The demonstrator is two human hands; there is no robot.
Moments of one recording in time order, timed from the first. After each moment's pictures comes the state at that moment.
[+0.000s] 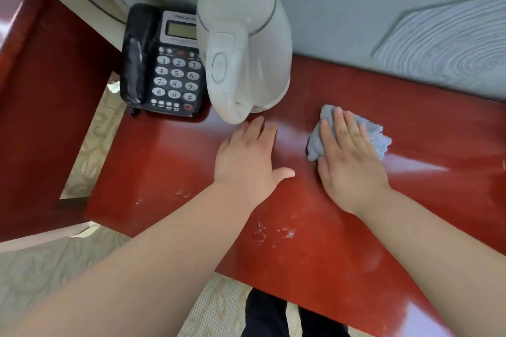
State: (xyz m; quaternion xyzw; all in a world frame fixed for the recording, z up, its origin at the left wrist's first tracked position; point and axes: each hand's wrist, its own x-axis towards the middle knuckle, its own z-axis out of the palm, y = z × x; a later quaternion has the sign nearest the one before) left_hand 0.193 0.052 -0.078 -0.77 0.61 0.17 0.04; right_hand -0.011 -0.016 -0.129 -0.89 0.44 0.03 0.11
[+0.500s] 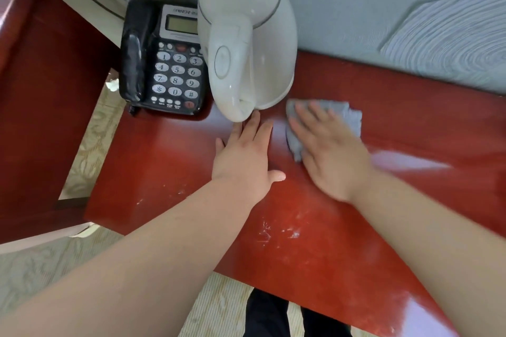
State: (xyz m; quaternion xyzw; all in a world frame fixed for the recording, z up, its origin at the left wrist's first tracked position) left_hand 0.205 0.053 -0.084 -0.78 0.57 0.26 0.08; right_hand 0.021 -0.032 -0.127 -0.94 0.32 0.01 0.15
